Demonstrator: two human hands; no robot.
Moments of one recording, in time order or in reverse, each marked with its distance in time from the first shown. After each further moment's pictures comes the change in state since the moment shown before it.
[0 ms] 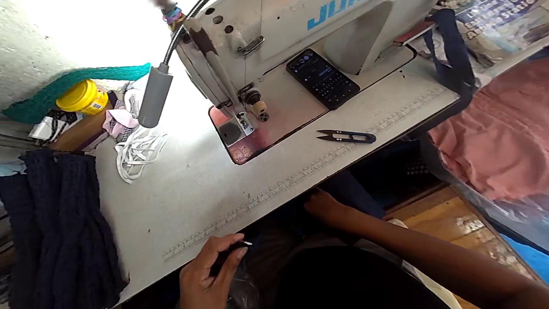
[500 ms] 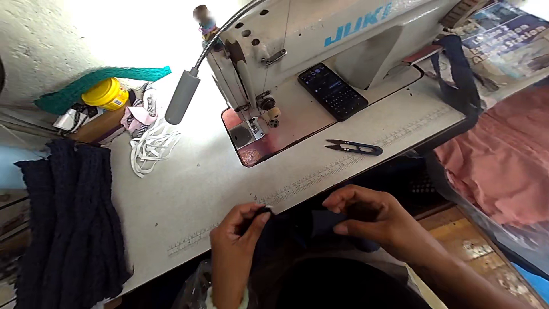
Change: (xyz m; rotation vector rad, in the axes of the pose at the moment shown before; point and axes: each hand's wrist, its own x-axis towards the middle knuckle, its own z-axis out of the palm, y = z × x) left_hand 0.039 0.014 0.043 -0.182 0.133 -0.083; right_hand -0.101 -0.022 -0.055 1.186 0.756 -0.644
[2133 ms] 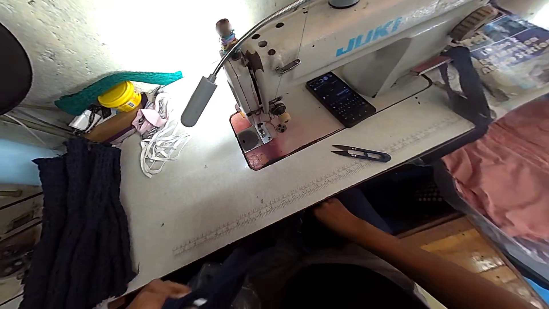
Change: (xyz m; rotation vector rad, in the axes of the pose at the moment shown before) left_hand -0.050 0.037 -0.130 -0.091 -0.109 0.052; right_hand 0.002 0.126 0.004 -1.374 -0.356 0.118
